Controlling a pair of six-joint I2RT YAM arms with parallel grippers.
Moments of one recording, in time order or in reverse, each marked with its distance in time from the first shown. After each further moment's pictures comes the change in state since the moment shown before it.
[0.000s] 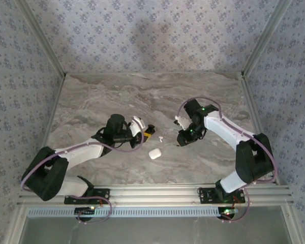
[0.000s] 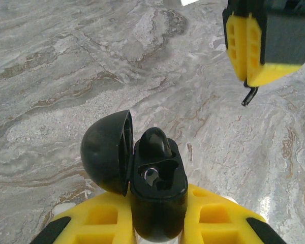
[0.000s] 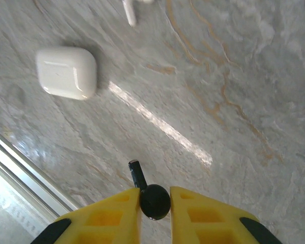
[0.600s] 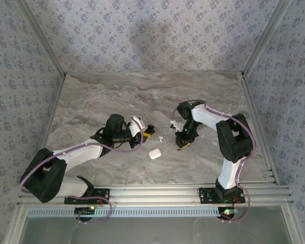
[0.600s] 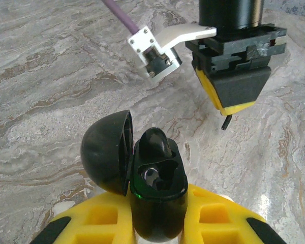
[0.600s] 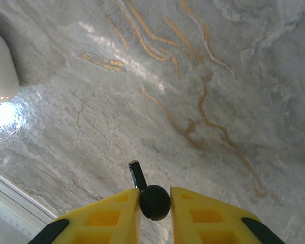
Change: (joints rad) left arm 0.000 -0.018 0.000 -0.020 0.001 -0.001; right arm 0.001 0.301 0.124 -0.074 0.048 -0.087
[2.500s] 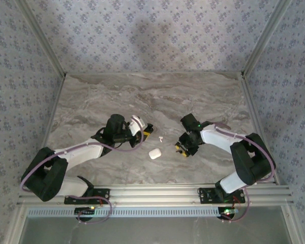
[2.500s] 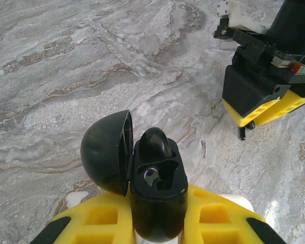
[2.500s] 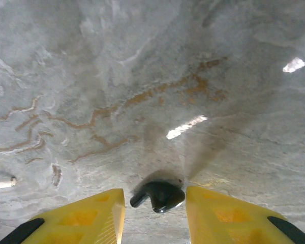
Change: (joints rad) left arm -0.001 0.015 0.000 0.009 -0.065 -0.030; right arm 0.069 -0.324 -0.424 0.485 0.072 1.486
